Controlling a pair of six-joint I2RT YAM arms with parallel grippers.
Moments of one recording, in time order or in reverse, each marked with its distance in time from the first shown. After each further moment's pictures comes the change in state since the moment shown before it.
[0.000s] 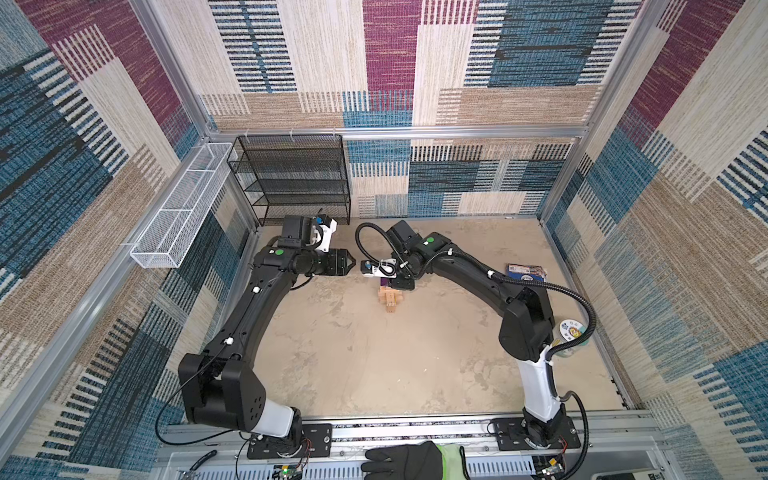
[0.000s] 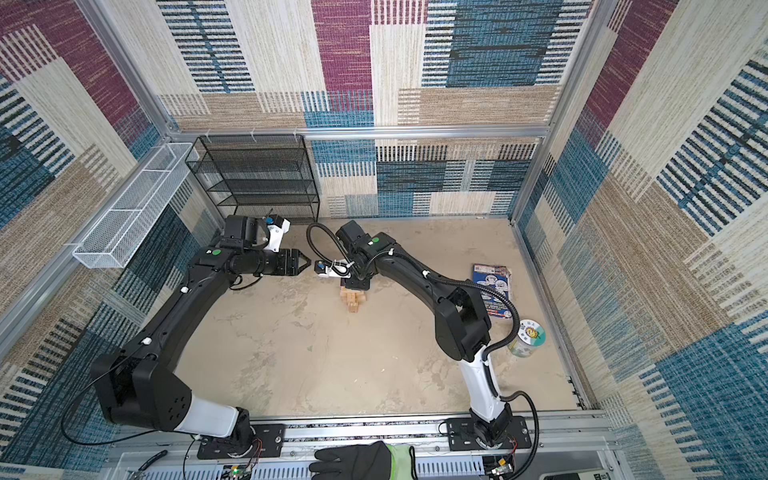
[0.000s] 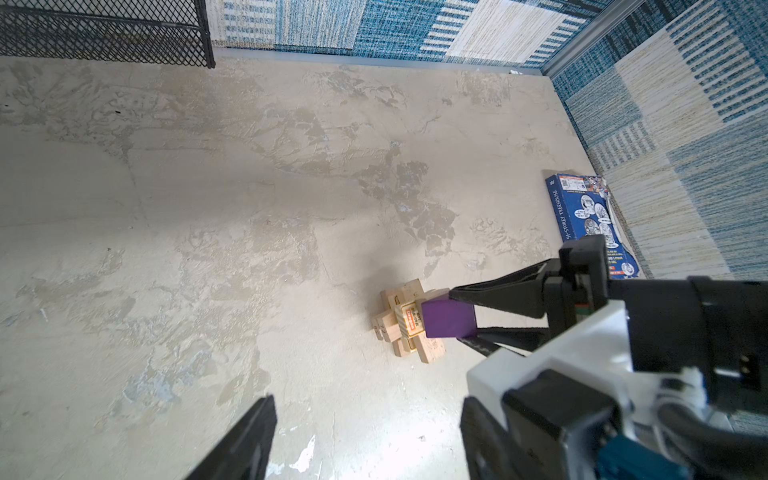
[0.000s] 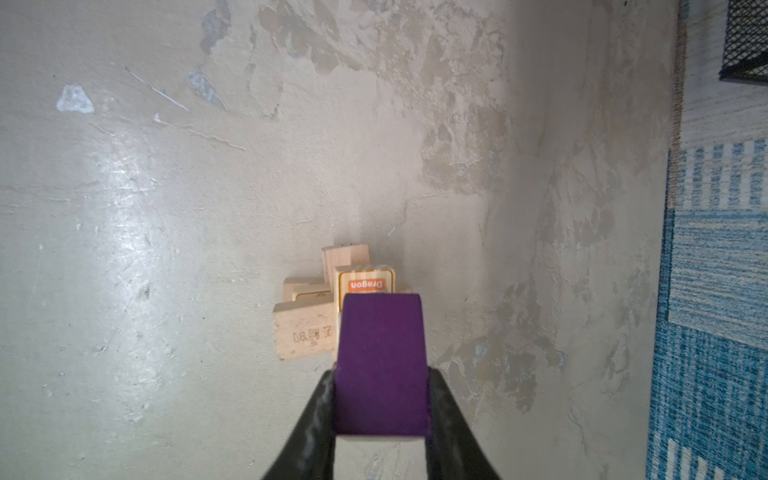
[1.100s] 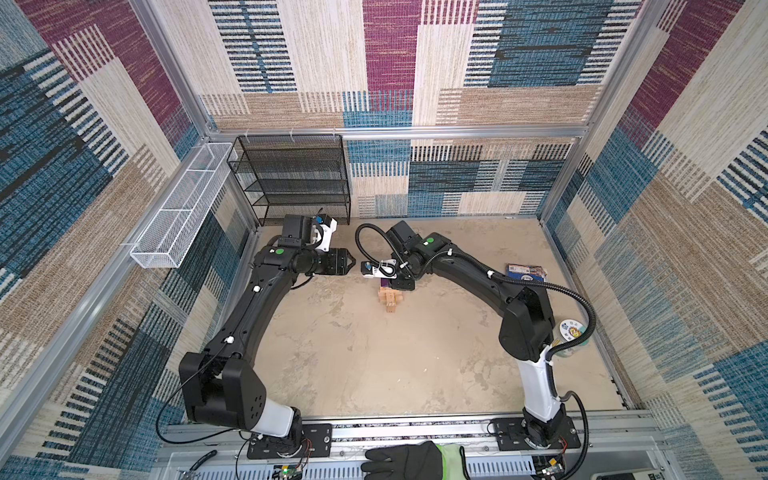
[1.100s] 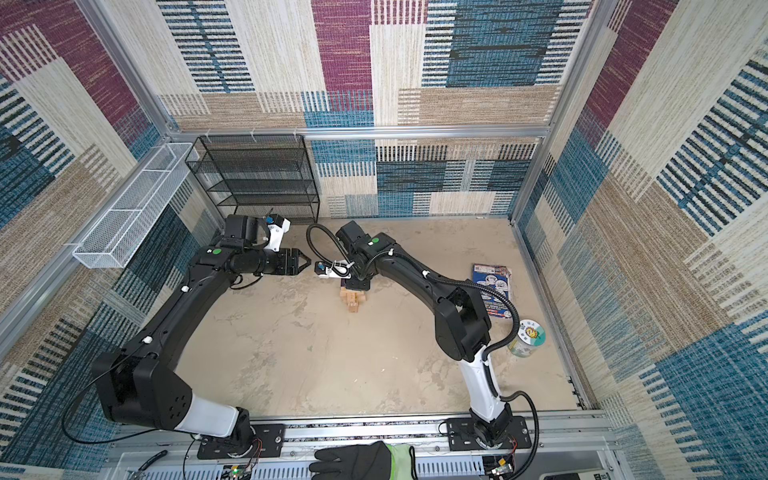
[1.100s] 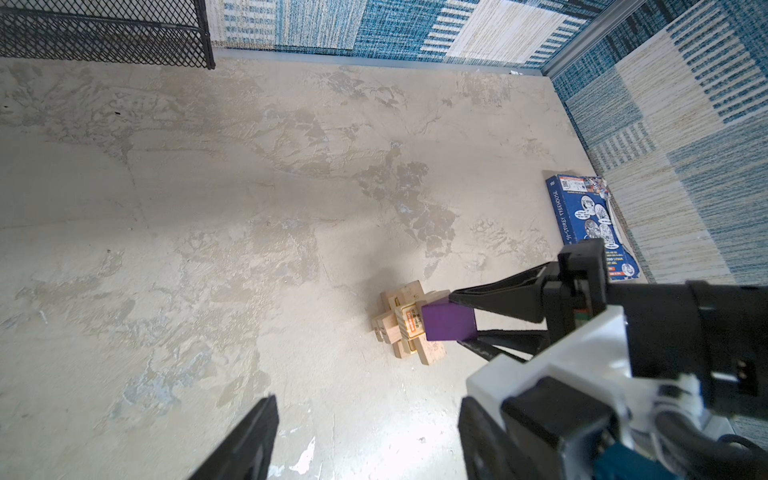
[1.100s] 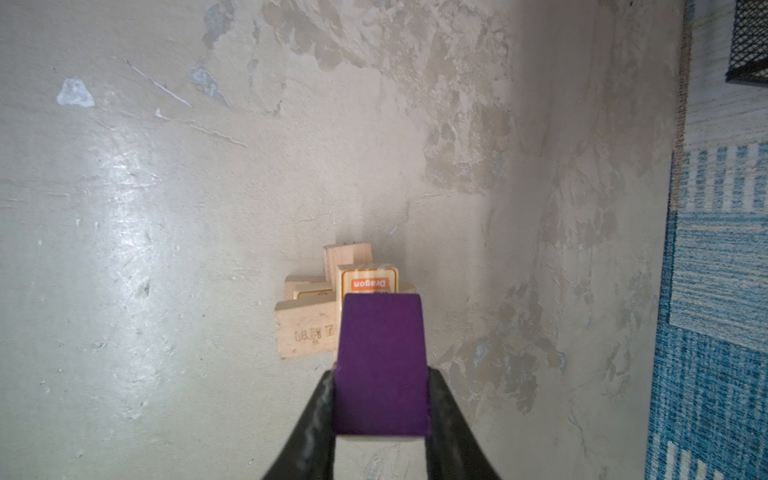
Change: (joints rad) left arm 0.000 0.006 0.006 0.000 0.000 0.000; right arm 0.000 0.000 -0.005 0.000 0.000 -0.010
